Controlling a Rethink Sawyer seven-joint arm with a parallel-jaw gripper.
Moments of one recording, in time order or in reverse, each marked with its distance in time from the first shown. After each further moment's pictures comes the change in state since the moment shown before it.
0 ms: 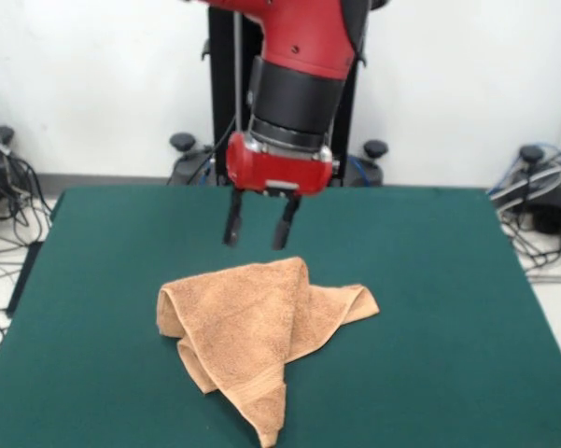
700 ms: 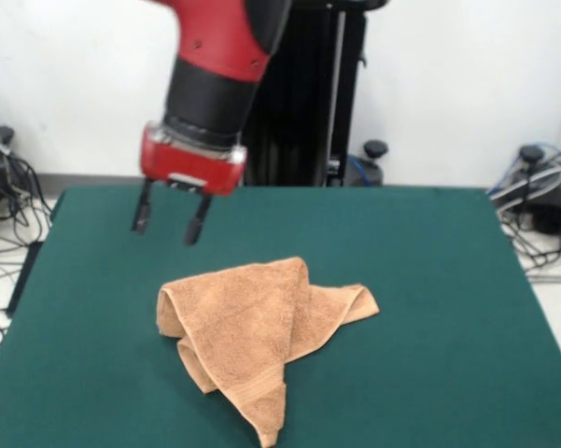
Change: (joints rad) arm -0.104 0.048 -0.063 -0.033 0.087 -0.002 0.020
